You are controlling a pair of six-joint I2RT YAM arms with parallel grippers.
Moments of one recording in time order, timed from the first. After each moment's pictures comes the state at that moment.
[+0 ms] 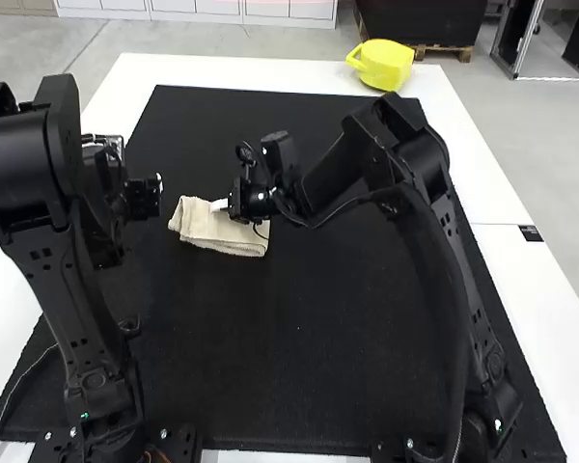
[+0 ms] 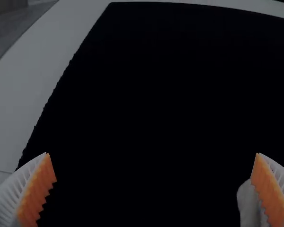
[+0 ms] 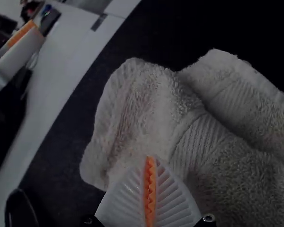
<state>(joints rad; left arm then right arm) 0.39 1.60 0.40 0.91 0.25 0.08 0.75 2.38 1.45 0.51 -0.61 0.56</state>
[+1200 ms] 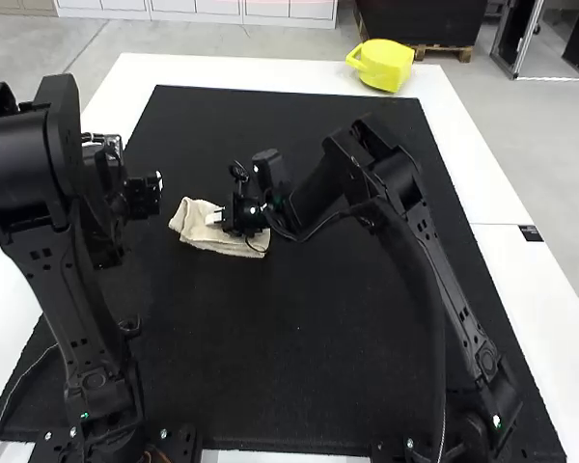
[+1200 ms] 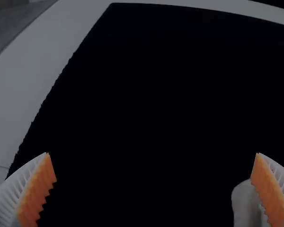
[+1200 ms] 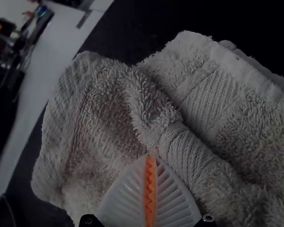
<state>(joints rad) 0.39 1.59 0.40 0.90 0.25 0.04 0.76 2.53 1.58 0.53 -0.60 0.61</state>
